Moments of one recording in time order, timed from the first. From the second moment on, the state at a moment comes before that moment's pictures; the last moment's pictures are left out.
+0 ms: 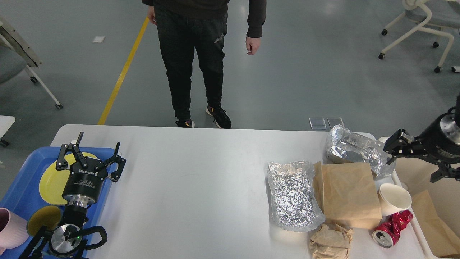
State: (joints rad) left arm -0.14 0.08 -1.56 -0.92 0.22 -0.57 -0.14; right arm 2.03 -0.58 -1.44 1.39 0.12 0.54 -0.28
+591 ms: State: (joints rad) left arm -0.14 0.08 -1.56 -0.92 0.22 -0.57 -0.14; right arm 1.37 -0.68 -1.09 1.02 0.14 0.40 -0.28
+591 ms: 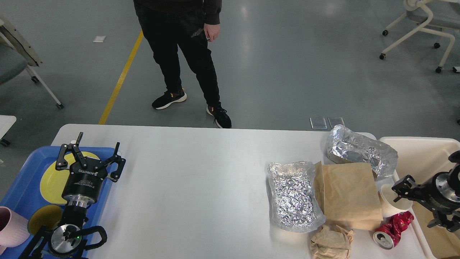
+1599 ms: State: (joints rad) left arm -0.14 0.08 -1.56 -0.92 0.22 -0.57 -0.14; right arm 1.16 -0.62 -0.97 0.88 0.23 0.20 -0.28
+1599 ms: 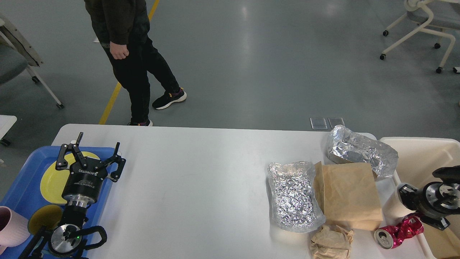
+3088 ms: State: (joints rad) left arm -0.14 0.08 -1.56 -0.92 0.22 -0.57 -0.14; right arm 2.21 -0.61 -1.68 1.44 0.35 0.56 -0.28
